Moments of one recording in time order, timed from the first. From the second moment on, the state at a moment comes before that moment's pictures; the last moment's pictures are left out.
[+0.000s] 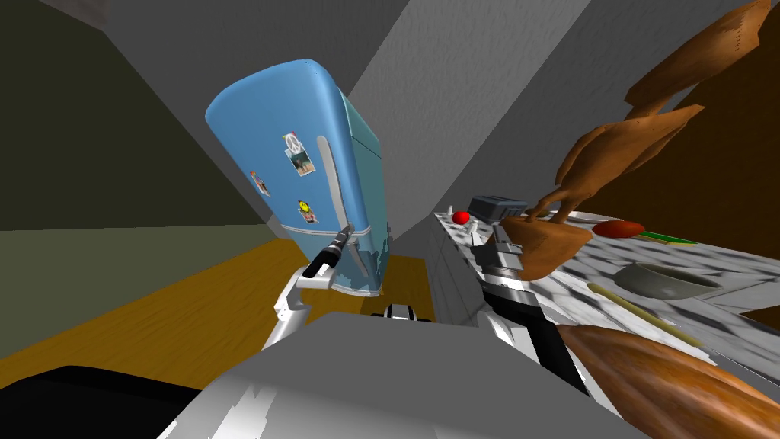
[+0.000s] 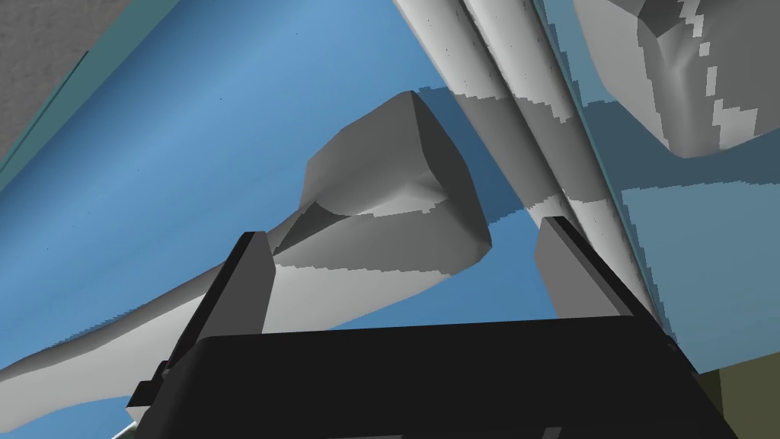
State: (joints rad) left arm 0.17 0.31 0.14 -2.19 0.00 0.45 -0.25; right arm 0.54 -0.02 -0.07 -2.35 -0.07 -0.37 -0.17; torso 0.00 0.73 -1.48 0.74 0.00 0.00
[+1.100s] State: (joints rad) left arm 0.22 0.36 0.07 -2.28 0.05 0.49 -0.27; right arm 0.54 -0.02 -0.07 -2.35 -0.07 -0.37 -0.17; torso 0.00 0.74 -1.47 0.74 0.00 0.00
